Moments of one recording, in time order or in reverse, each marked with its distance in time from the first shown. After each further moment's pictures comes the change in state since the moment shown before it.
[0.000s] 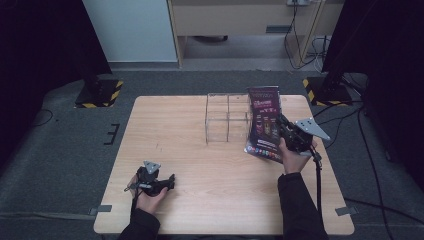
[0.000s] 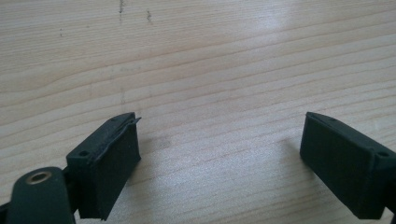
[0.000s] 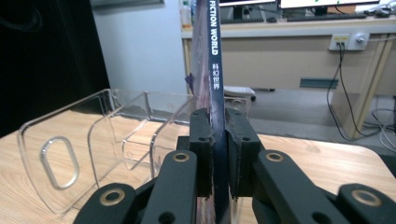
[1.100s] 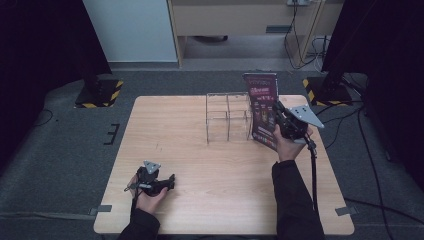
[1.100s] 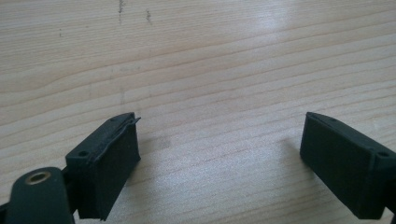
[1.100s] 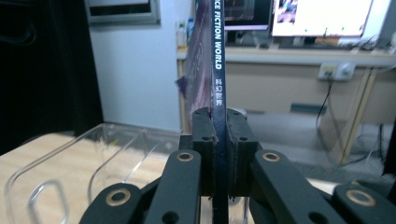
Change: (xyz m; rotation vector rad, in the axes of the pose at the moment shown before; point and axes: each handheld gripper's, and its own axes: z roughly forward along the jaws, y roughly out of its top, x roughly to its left) left arm 0.000 0.000 0.000 -0.001 -0.002 -0.001; right arm 0.016 0.035 0.020 -0.083 -0.034 -0.054
